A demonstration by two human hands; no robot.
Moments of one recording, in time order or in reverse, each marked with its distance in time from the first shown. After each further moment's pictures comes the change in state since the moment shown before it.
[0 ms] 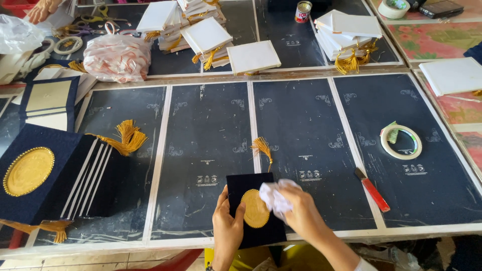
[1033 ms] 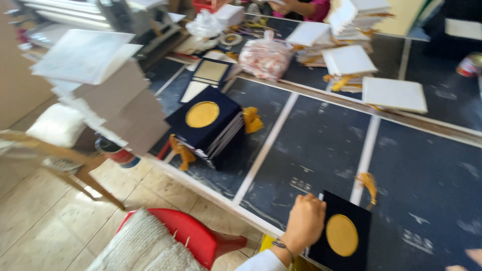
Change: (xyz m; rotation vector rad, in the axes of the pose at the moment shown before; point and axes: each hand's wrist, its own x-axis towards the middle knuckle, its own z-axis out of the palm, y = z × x) left_hand 0.034 -0.001 -0.002 0.287 0.064 0.285; right_hand 0.036 0.343 -0.161 -1.125 -0.680 0.049
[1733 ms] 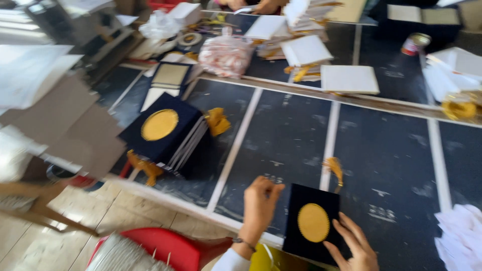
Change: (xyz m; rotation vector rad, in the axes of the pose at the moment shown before) left_hand 0.014 -0.003 -0.064 -0.108 0.162 0.037; right_hand -0.093 -0.339 -0.170 0.889 0.858 0.160
